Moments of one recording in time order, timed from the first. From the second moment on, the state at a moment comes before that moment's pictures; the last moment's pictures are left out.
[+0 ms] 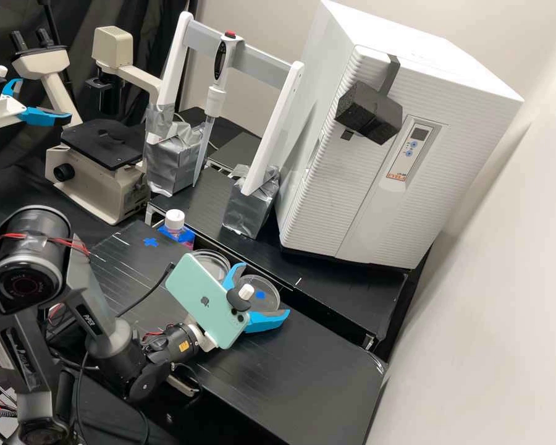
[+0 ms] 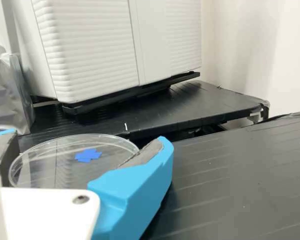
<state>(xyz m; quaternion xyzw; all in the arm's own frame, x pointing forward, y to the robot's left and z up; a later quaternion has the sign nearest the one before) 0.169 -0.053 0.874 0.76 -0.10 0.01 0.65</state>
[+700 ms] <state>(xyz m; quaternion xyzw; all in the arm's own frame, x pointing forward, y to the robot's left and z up) 0.168 -0.055 0.878 0.74 -0.13 0.02 0.66</state>
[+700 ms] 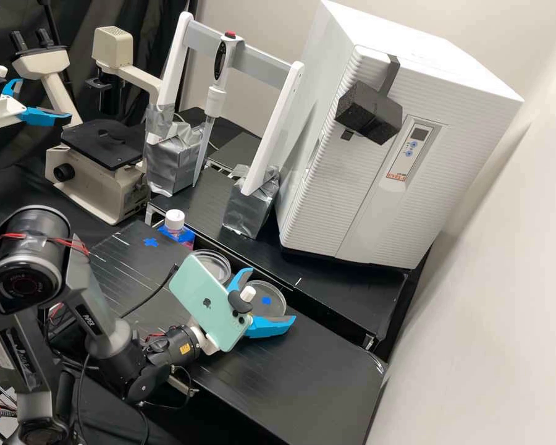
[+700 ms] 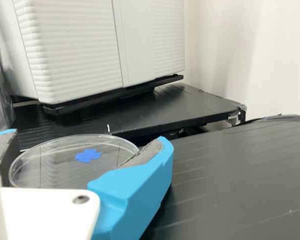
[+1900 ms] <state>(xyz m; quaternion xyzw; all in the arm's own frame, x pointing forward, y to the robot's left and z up) 0.150 -0.016 0.898 0.72 -0.13 0.12 0.67</state>
